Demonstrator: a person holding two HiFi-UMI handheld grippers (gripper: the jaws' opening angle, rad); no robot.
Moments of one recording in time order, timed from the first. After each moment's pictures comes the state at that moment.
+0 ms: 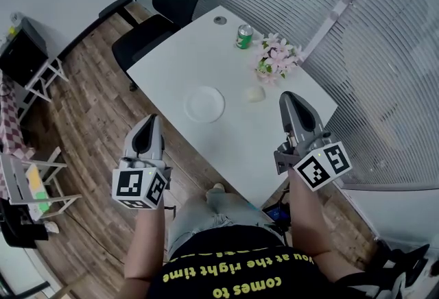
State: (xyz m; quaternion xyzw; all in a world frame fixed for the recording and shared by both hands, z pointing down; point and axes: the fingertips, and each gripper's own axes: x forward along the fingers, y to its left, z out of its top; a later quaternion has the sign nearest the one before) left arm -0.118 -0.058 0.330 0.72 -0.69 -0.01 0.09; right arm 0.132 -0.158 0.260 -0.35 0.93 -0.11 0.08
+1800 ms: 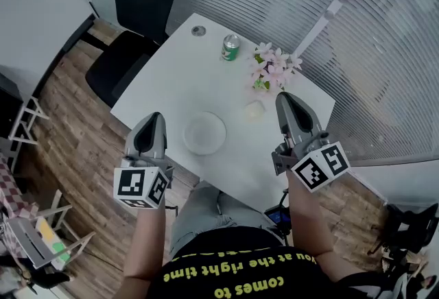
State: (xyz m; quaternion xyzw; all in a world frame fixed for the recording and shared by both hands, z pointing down) left arm -0.163 -0.208 0.347 0.80 -0.59 0.00 0.11; right arm 0.084 -0.246 0.272 -0.44 0.89 -0.11 0.07
